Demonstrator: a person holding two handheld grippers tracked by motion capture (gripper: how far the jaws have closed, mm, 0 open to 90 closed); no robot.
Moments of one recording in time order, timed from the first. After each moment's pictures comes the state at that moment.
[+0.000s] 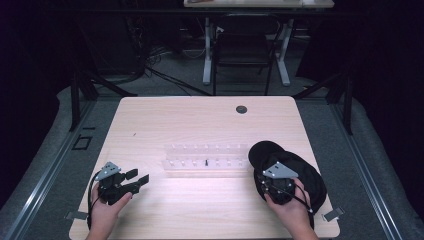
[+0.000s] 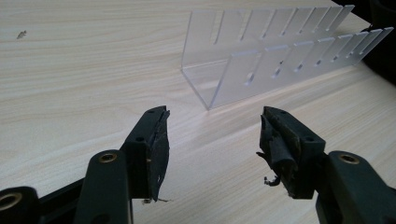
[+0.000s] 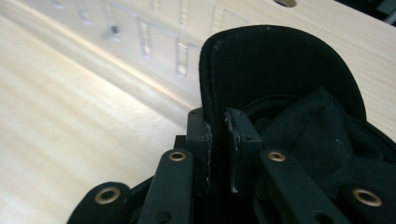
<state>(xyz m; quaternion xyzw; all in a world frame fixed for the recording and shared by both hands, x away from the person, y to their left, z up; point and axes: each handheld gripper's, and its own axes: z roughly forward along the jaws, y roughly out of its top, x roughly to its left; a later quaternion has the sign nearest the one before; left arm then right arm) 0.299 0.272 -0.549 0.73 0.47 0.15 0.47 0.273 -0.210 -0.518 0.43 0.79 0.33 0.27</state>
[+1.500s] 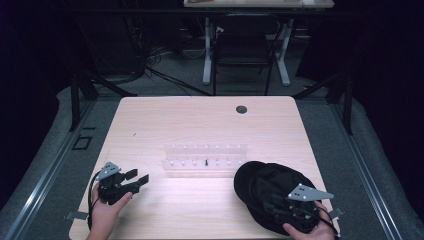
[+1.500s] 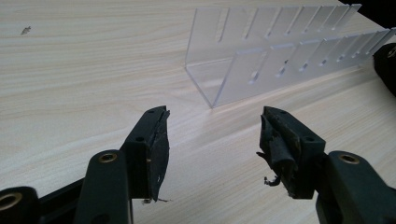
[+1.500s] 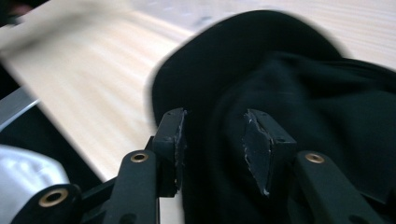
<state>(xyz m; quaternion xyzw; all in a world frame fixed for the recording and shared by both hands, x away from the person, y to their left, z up) 0.300 0.272 -0.551 0.73 0.48 0.16 0.47 0.215 -0.258 -0.509 0.43 0.79 0.42 0.14</state>
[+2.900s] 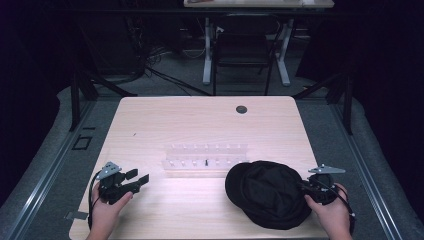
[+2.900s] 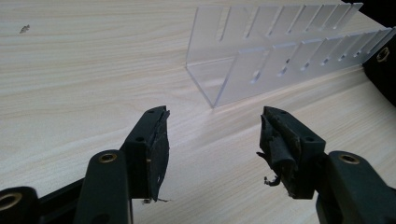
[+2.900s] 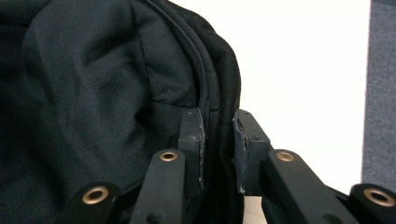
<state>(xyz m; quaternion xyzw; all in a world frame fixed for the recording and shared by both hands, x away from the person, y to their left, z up) 0.301 0.272 -0.552 0.73 0.48 0.16 0.47 0.282 -0.326 -0.540 0.57 0.75 0.27 0.18</state>
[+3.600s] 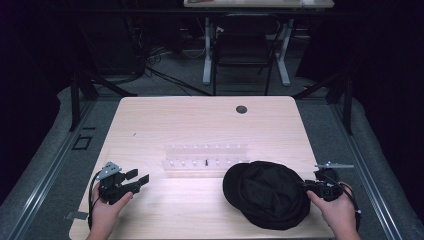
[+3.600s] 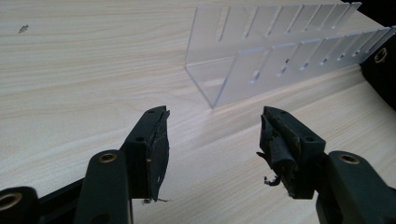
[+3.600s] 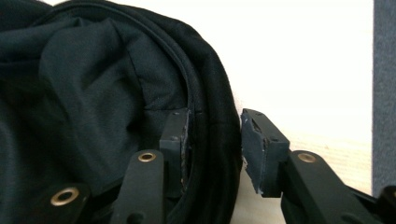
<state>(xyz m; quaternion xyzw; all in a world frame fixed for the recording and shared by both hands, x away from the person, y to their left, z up) 0.301 0.271 -0.552 0.73 0.48 0.16 0.47 0.285 -0.338 -0.523 0.63 0.71 0.28 0.12</state>
